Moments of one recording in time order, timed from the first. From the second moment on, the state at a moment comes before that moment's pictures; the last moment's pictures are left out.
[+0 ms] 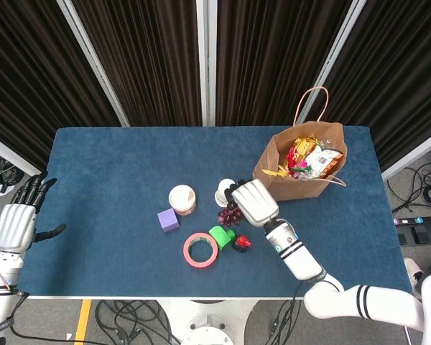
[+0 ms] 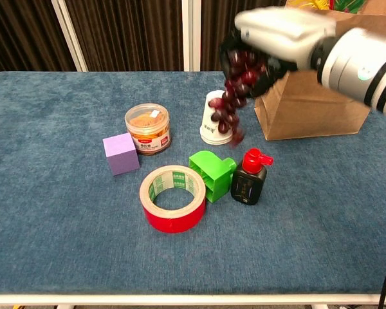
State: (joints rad) left arm -0.24 -1.28 -0.11 -1.35 1.51 1.48 -0.19; right arm 0.81 -1.50 0.25 -1.68 -1.17 1.04 -0.55
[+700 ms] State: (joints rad) left arm -0.24 -1.27 -0.10 -1.35 1.51 1.48 -0.20; right arm 0.89 -1.33 0.50 -1.95 -0.98 1.21 -0.64
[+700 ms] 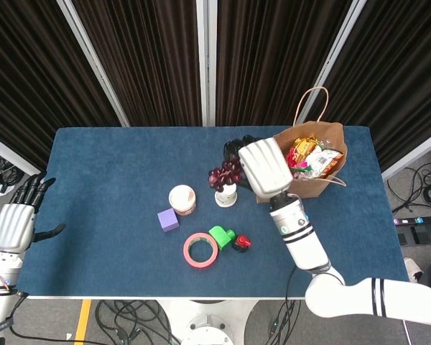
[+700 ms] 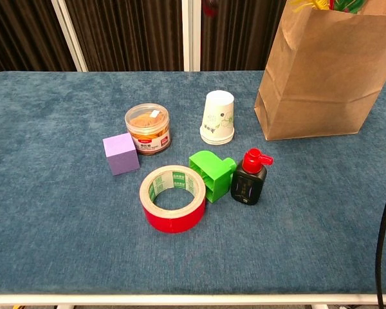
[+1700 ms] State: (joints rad) left arm -0.25 -1.27 -0.10 -1.36 1.52 1.46 -0.19; right arm 0.73 -0.98 0.53 -1.82 -0.89 1.24 -0.51
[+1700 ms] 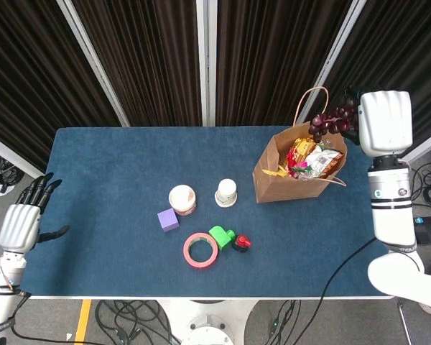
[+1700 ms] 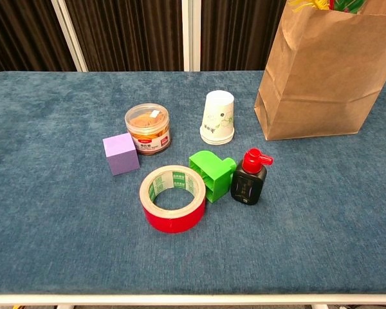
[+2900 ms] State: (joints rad) left arm -0.24 -1.27 -0.10 -1.35 1.51 1.47 -0.19; right arm 0.83 -1.01 0.41 -1.78 -0.76 1.18 -0.60
